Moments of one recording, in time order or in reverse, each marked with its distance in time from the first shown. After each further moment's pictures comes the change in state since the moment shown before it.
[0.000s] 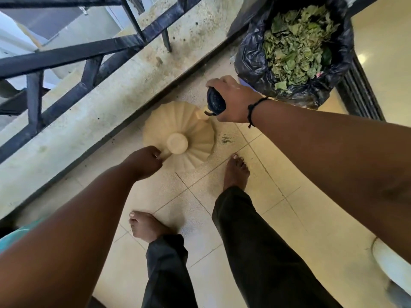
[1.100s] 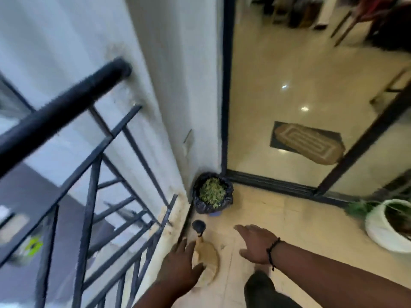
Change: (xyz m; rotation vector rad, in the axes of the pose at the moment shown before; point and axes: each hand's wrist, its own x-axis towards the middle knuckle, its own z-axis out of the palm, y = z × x) left_hand -0.459 0.078 -0.104 0.740 0.291 0.628; right_hand -0.467 -0.208 -0.073 0.166 0.250 0.431
